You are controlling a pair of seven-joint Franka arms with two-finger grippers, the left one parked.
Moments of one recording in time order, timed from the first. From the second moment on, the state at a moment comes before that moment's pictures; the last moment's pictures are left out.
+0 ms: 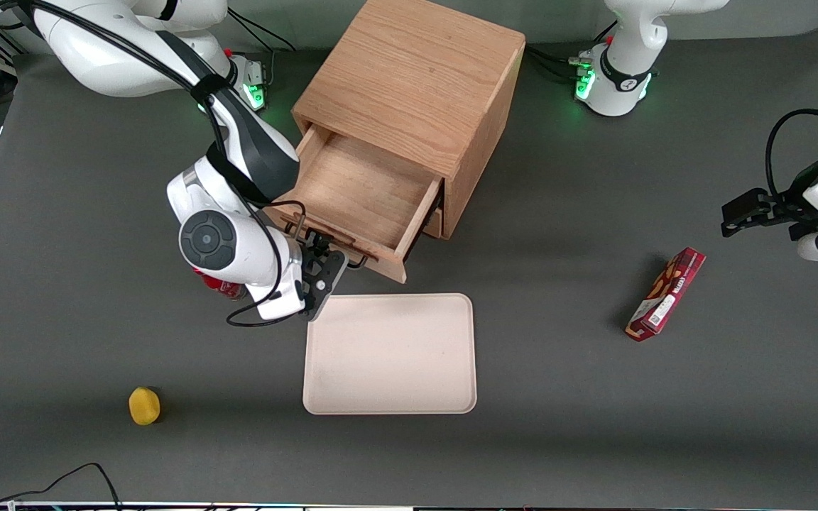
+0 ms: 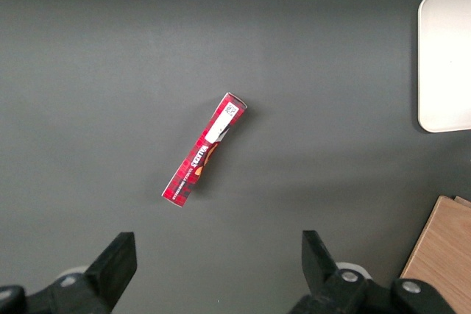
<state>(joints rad) 0.07 0.57 0.49 -1.45 -0.07 1.85 -0.50</state>
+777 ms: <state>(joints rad) 0.07 0.63 0.43 -1.34 -0.09 1.78 -0.57</state>
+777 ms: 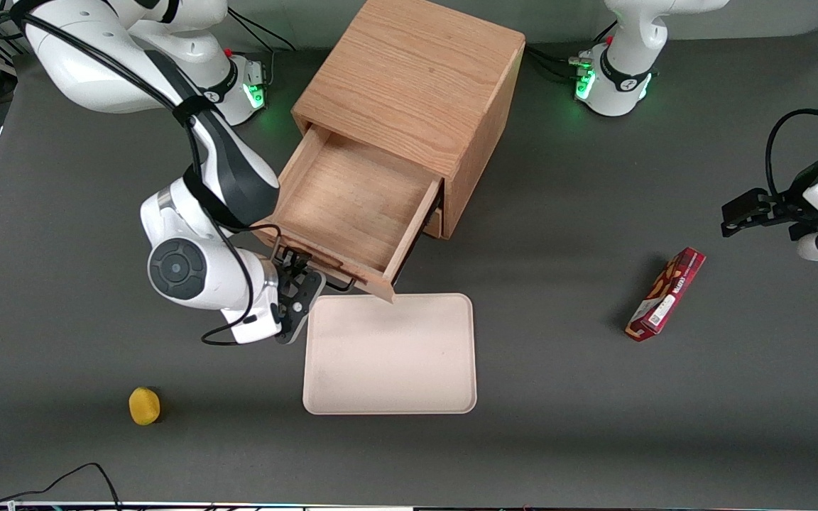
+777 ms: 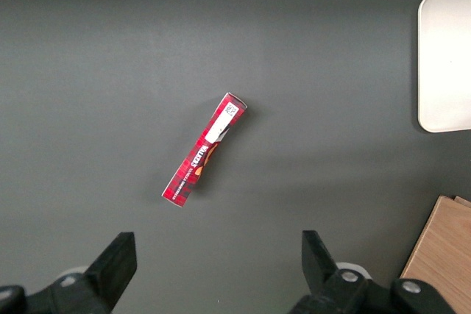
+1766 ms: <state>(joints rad) 0.08 0.68 0.42 -1.24 -0.09 1.73 -0.59</state>
